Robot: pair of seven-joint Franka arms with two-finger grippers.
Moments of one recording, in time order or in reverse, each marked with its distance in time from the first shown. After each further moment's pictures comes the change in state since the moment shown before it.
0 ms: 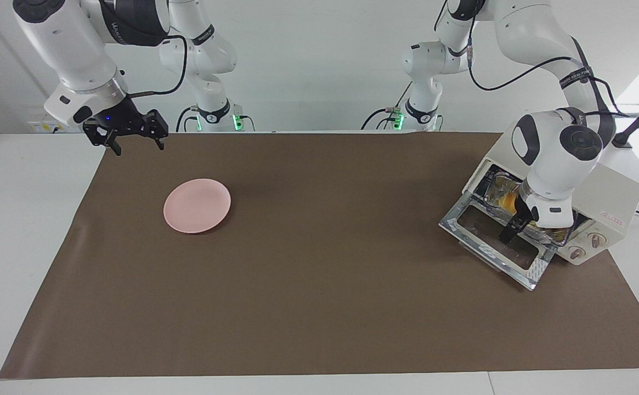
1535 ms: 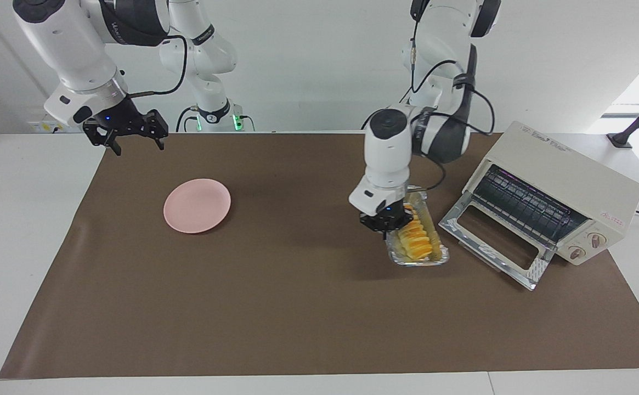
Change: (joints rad) left arm -0.577 0.167 -0.052 0.197 0.081 0.002 0.178; right arm 0.000 0.000 0.000 0.000 0.000 0.000 0.000
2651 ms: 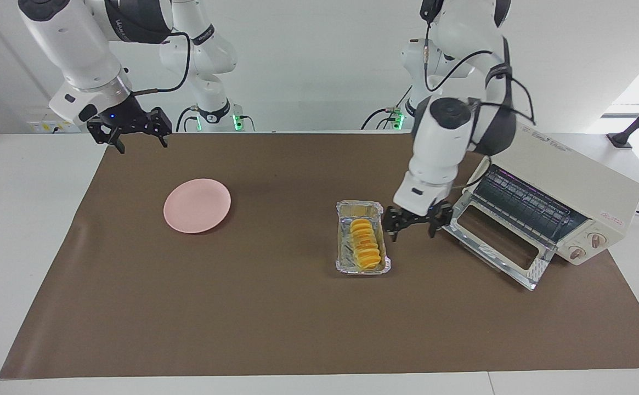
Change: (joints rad) left arm 0.243 -0.153 0.035 0.052 -0.157 -0.152 0.105; right arm 0.001 -0.008 0.017 0.000 0.004 -0.013 0.007
